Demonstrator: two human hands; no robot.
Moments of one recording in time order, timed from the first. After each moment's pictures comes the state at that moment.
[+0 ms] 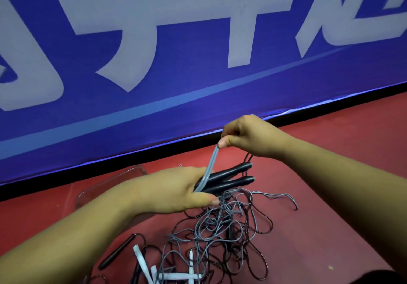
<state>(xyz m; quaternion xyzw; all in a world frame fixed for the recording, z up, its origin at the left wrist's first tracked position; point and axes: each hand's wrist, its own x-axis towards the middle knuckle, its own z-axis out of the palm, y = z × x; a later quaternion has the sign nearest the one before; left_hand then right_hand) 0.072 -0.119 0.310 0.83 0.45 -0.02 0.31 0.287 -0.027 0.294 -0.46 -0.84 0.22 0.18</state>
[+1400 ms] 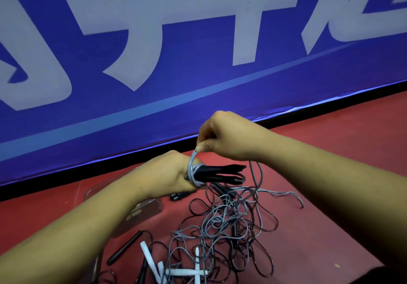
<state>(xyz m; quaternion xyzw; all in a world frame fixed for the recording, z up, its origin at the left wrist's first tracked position) 0.044 -0.100 0.289 0.84 0.46 0.09 0.26 0.225 -0.065 0.332 -0.44 -0.86 0.21 0.15</state>
